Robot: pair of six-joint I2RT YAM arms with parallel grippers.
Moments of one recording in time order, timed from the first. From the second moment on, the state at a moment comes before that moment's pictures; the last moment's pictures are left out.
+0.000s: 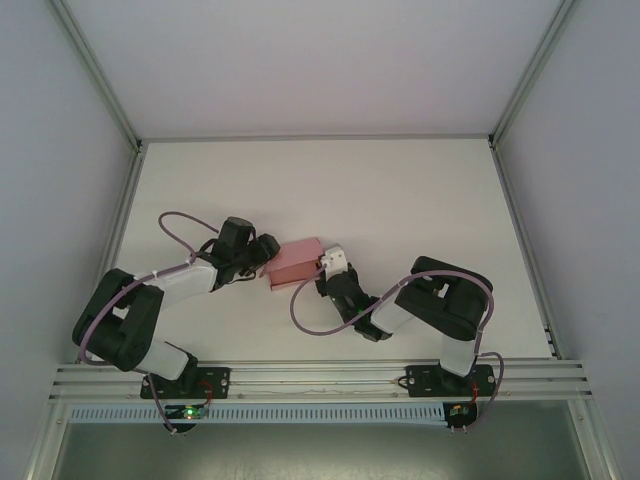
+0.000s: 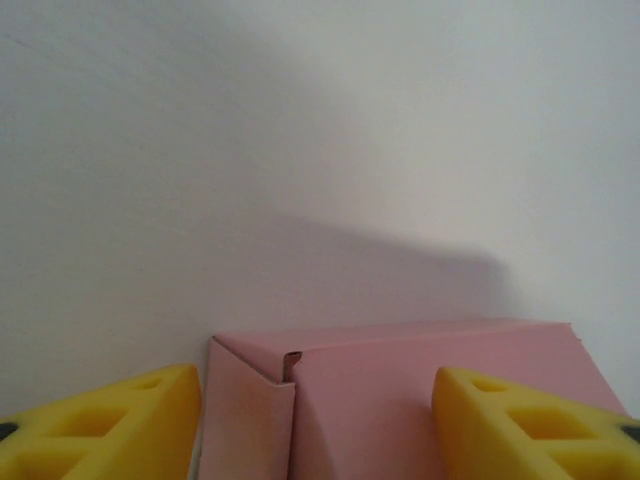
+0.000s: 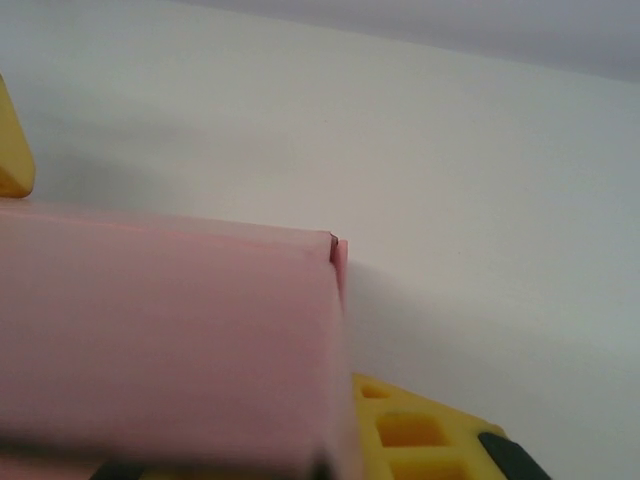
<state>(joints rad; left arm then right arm) -0.38 1.47 0.62 0.03 0.18 -1.00 1.01 1.84 0.48 0.98 0.63 0.21</state>
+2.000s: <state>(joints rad) -0.43 1.52 0.50 0.34 0.14 -0.82 0.73 1.63 0.62 0.32 -0.05 0.59</state>
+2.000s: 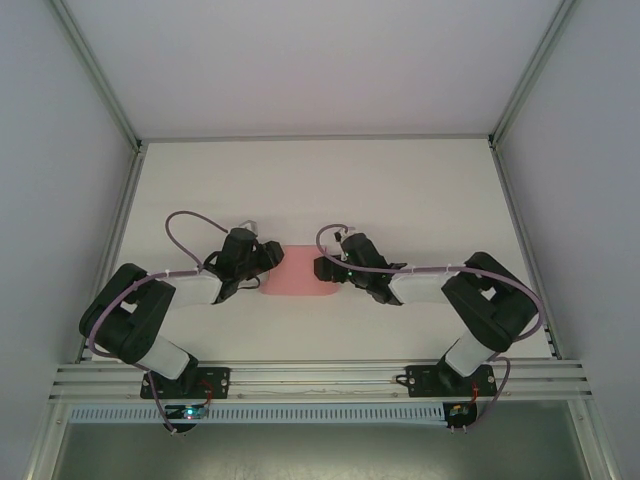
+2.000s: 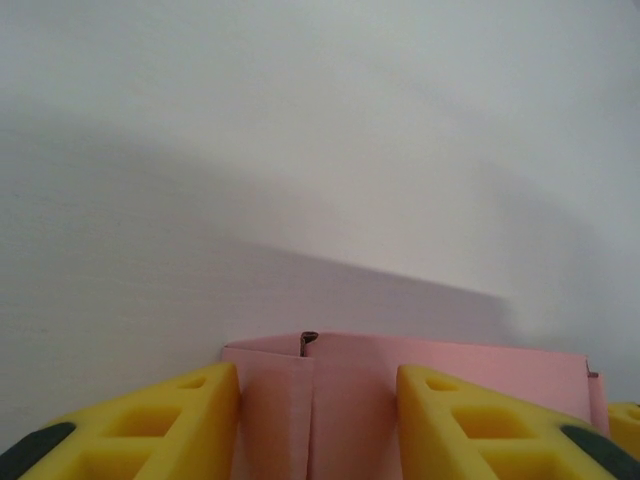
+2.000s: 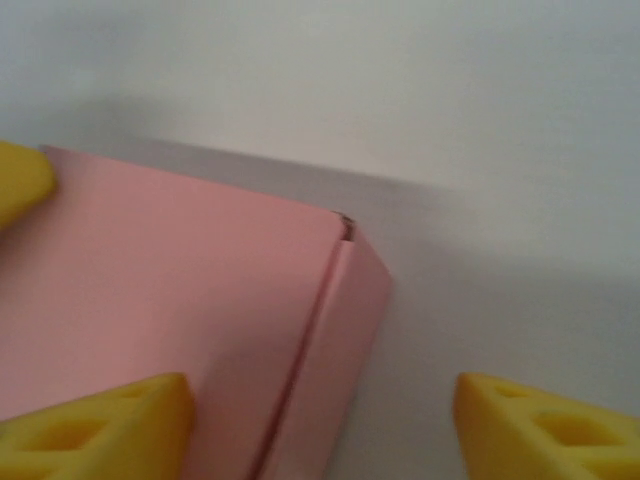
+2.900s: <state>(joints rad) -0.43 1.52 0.40 0.53 0.18 -0.80 0.64 1.64 0.55 0.47 -0.22 0.69</state>
